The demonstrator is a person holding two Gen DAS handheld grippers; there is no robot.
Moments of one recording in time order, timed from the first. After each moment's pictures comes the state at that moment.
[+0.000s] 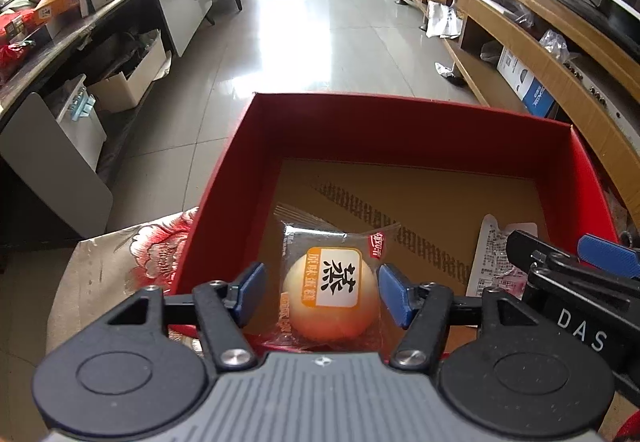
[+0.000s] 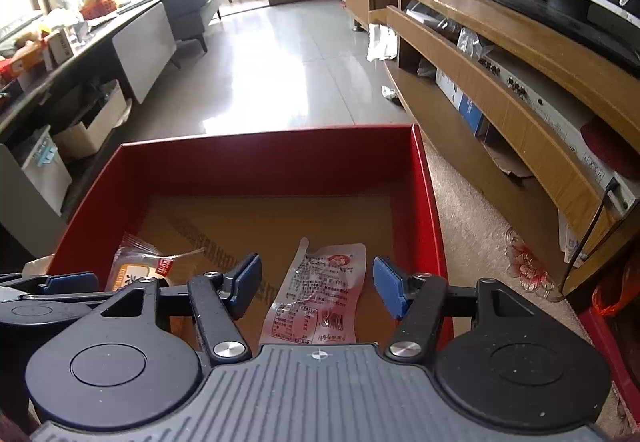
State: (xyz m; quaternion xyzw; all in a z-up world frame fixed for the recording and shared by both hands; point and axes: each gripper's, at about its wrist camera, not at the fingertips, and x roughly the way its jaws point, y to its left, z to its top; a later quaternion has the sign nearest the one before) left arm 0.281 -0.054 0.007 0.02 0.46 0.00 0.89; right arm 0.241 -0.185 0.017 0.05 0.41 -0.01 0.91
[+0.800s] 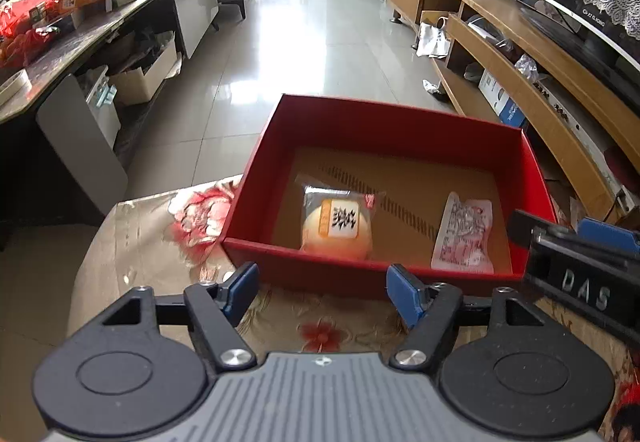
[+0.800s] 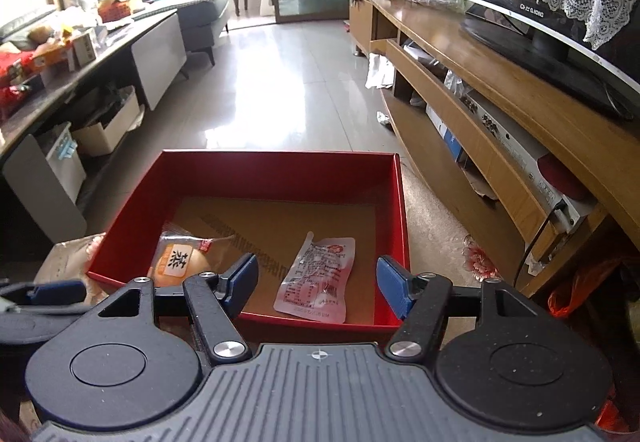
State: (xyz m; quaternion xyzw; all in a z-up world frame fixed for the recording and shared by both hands) left arm 0.210 -0.026 0.047 -0.01 0.45 -0.02 0.89; right arm 0.190 -0.176 0.062 0.02 0.39 -0.01 0.92
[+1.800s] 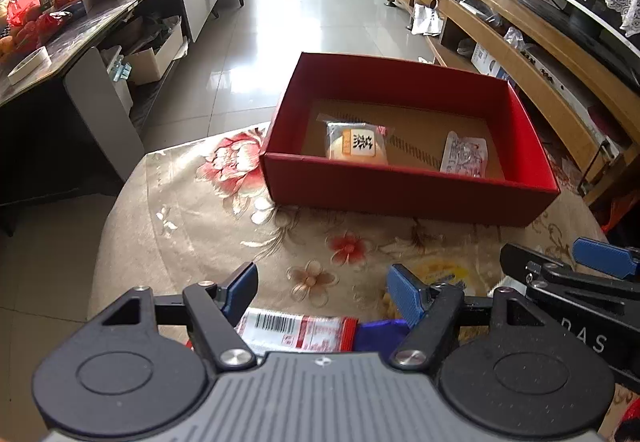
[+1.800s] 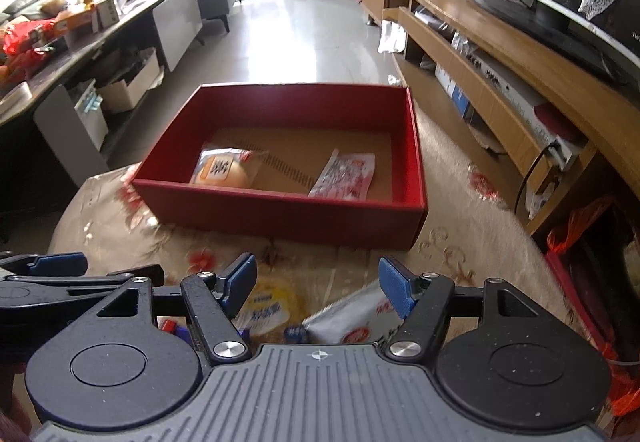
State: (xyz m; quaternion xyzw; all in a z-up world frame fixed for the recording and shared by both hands) left arm 0.137 0.000 0.044 0.00 0.47 -0.03 0.88; right arm 0.122 -0.155 0.056 0.02 0.43 0.01 0.90
